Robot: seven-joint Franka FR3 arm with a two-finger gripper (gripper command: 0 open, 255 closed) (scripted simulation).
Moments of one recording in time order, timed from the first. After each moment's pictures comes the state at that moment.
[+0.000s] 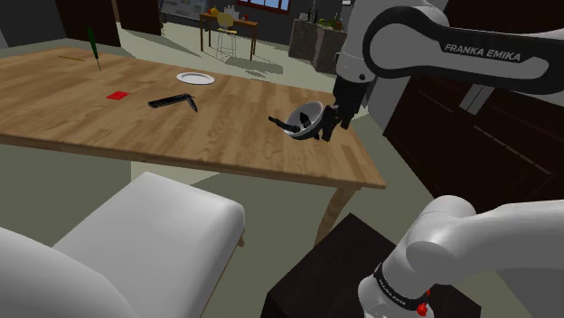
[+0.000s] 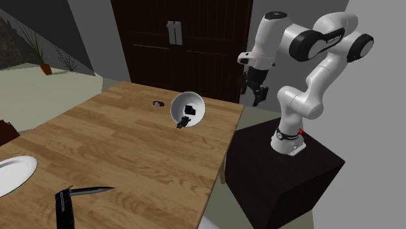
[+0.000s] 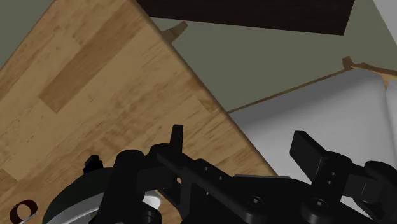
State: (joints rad) arm -0.01 -0.74 0.07 -2.37 -0.09 1.67 0.03
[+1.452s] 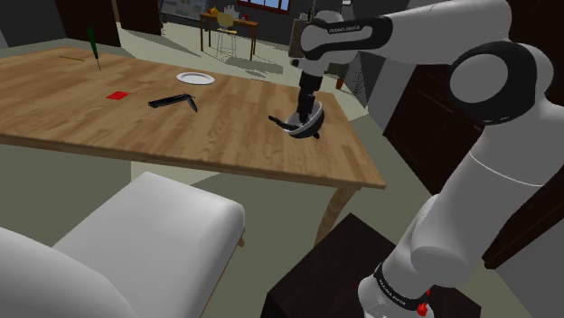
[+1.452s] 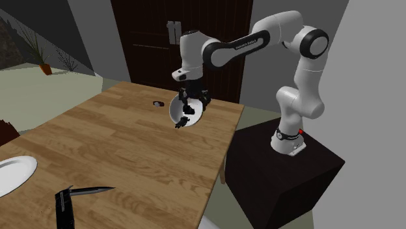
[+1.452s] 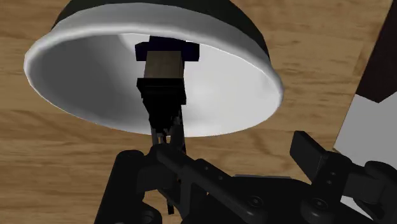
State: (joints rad) arm 0.10 0.02 -0.37 -1.84 0.07 1.83 -1.11
